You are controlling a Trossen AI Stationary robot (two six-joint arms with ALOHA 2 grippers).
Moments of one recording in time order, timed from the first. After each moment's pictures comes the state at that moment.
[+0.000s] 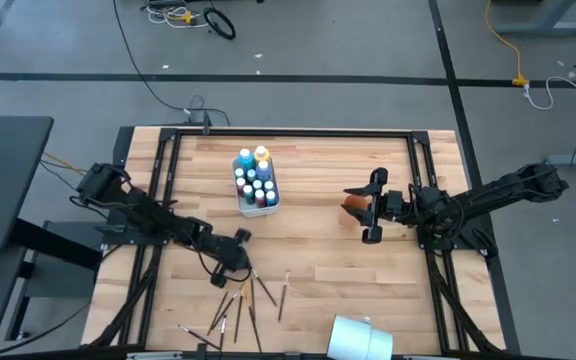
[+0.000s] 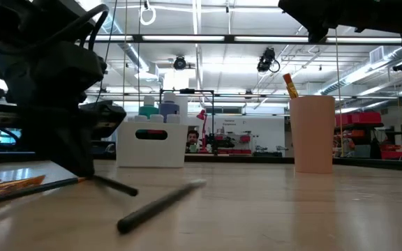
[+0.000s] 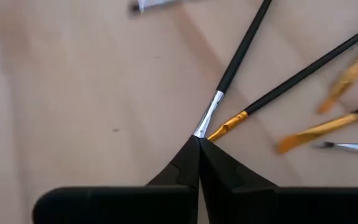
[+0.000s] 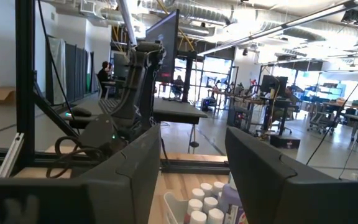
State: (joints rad) left arm -0.35 1.58 0.45 0.33 -0.03 0.11; right arm 0.17 0.97 0.30 0.97 0.30 -0.22
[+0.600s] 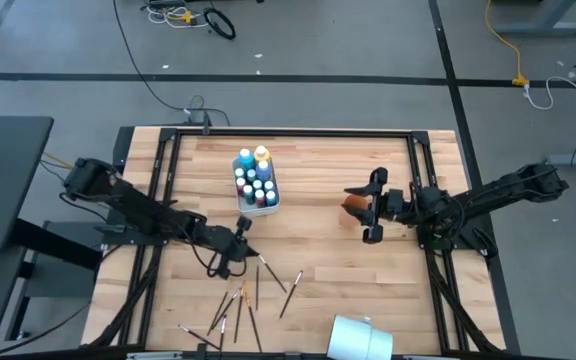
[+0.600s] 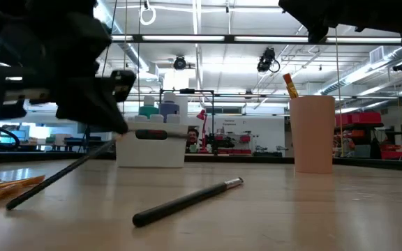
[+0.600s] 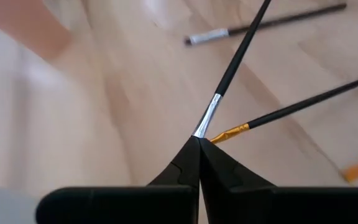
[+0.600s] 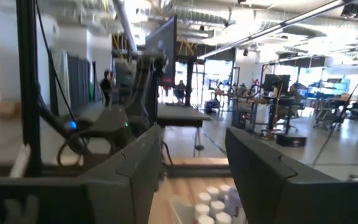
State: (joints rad) left arm -0.32 1.43 0.45 0.36 -0.15 0.31; right arm 0.17 0.97 0.30 0.99 0.30 -0.17
